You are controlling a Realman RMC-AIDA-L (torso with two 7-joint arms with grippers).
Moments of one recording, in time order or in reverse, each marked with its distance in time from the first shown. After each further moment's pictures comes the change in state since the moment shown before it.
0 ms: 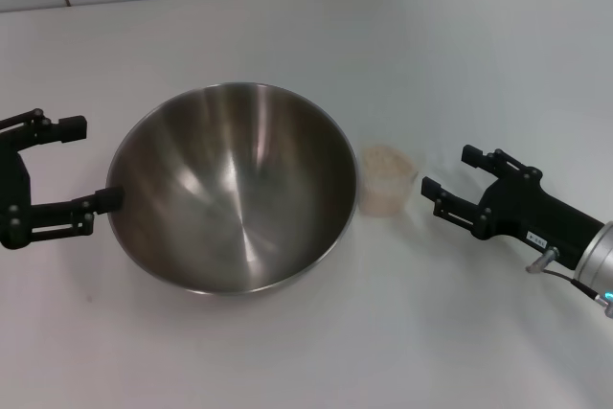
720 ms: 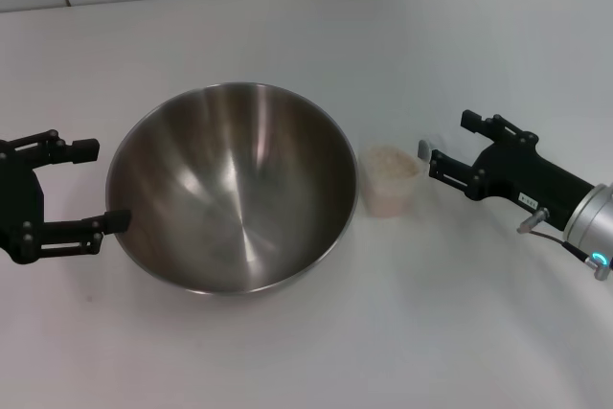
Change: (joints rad) left arm -0.041 0.000 0.002 -0.020 0.100 0.002 -0.008; right arm 0.071 0.001 0.047 0.000 0.022 0.063 -0.001
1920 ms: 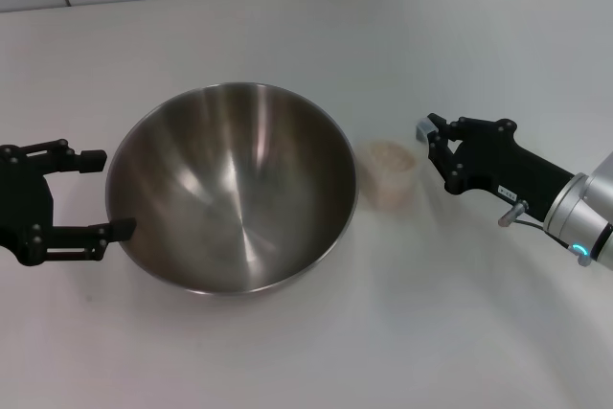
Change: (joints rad) left arm -0.047 -0.001 0.000 0.009 0.099 0.003 -0.045; right arm 0.042 0.004 -0.002 0.028 -0.001 -0.005 -0.104
